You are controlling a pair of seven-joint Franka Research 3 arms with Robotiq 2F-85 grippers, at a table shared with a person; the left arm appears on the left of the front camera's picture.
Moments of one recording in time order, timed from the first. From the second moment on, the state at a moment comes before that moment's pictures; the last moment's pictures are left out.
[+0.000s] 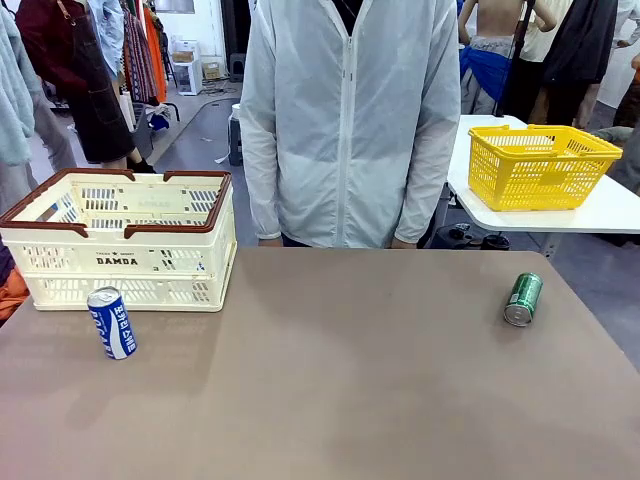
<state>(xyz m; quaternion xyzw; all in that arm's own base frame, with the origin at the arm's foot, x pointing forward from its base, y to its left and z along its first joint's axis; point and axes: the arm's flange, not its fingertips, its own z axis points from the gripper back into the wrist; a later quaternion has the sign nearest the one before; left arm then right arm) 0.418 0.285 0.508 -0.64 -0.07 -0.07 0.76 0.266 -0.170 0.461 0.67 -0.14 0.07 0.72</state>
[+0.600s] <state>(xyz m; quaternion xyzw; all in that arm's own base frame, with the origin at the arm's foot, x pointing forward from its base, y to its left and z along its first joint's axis) 0.419 0.285 0.506 -0.64 -0.07 -0.07 0.76 0.266 -0.170 0.461 0.67 -0.14 0.07 0.72</state>
